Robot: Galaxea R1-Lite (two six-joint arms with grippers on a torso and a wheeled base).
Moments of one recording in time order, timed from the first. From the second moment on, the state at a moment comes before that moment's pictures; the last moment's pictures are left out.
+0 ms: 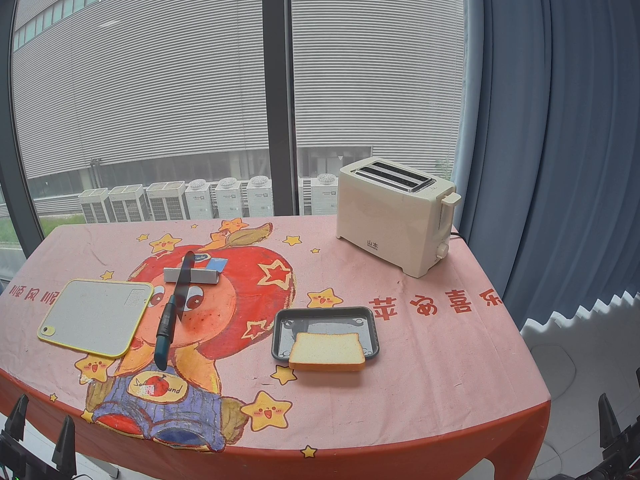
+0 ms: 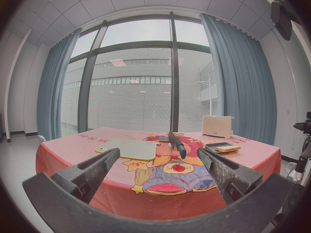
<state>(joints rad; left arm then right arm) -0.01 0.02 -0.02 -0.02 0.05 -0.04 0.00 0.02 -0.02 0.00 0.00 -0.04</state>
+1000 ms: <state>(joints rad) -0.01 0.02 -0.02 -0.02 0.05 -0.04 0.00 0.02 -0.02 -0.18 0.01 -0.11</state>
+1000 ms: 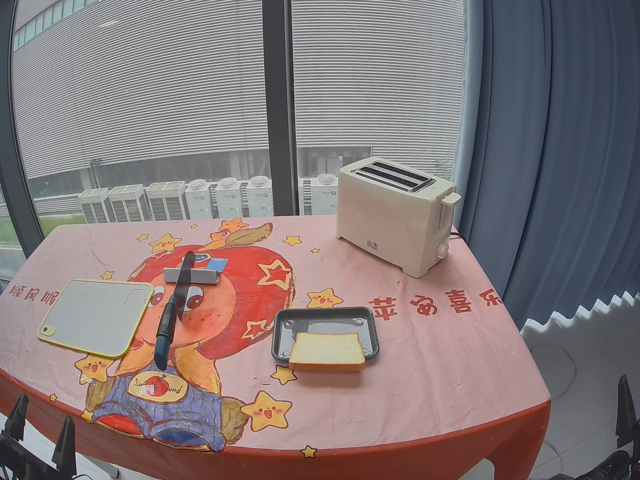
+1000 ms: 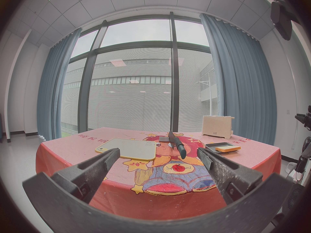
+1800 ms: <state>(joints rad) -0.01 0.02 -0.02 -0.02 0.05 -0.04 0.00 0.02 -0.02 -0.08 0.07 0.20</state>
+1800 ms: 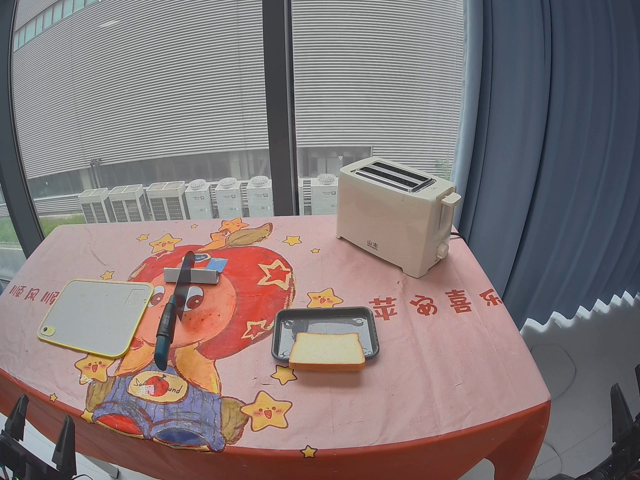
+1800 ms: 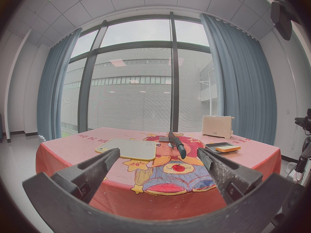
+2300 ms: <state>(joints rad) -0.01 0.02 -0.02 -0.02 0.05 -0.04 0.00 0.02 -0.02 -0.10 0.07 0.71</state>
